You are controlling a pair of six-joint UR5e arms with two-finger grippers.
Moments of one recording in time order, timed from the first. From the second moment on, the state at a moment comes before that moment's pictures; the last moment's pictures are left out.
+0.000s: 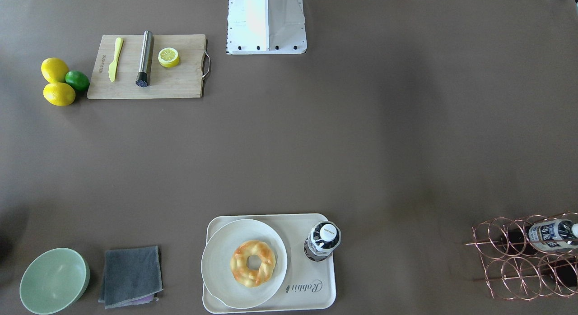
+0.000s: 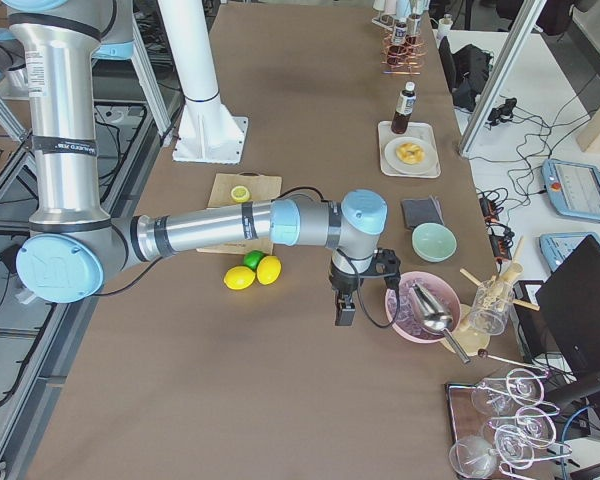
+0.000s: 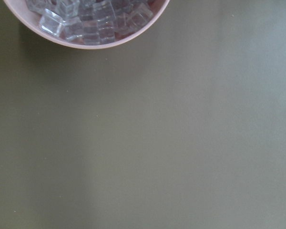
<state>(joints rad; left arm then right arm) -1.50 -1.50 -1.75 -1.53 -2.29 -0.19 1.49 -1.56 1.77 -1.78 2.21 -0.02</state>
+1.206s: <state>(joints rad) -1.50 -1.49 -1.74 -1.53 -2.29 -0.19 1.61 -1.59 1.64 -1.78 2.33 -0.12</state>
